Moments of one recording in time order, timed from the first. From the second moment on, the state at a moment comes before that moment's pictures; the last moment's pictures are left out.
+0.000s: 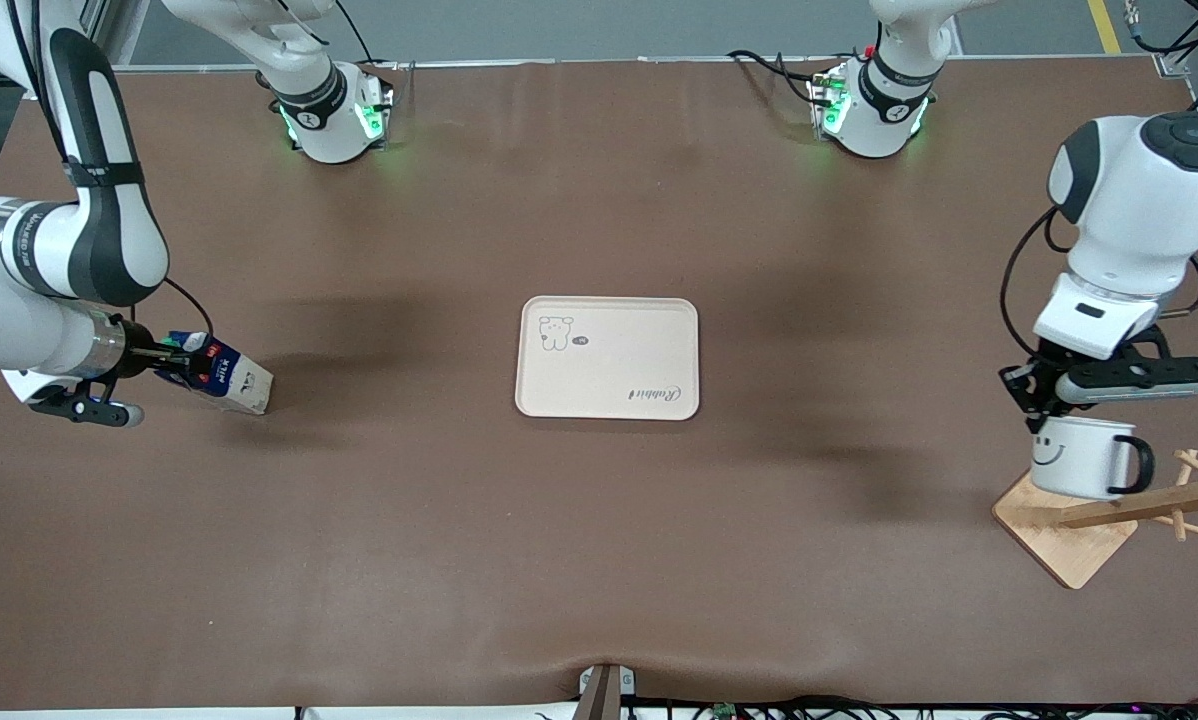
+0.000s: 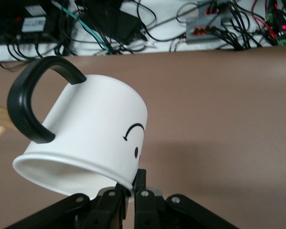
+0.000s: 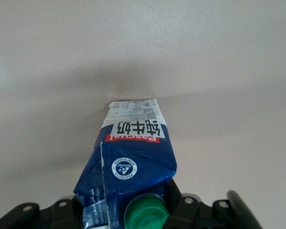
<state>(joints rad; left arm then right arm) 0.28 0.06 -0.36 -2.05 0.27 2.52 -0.25 0.02 0.26 -0.17 -1.94 -0.01 1.99 0.05</state>
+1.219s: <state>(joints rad) -0.07 0.43 -0.56 -1.64 0.10 1.99 -0.98 0.02 0.25 -0.17 -1.67 0.00 1.90 0.05</state>
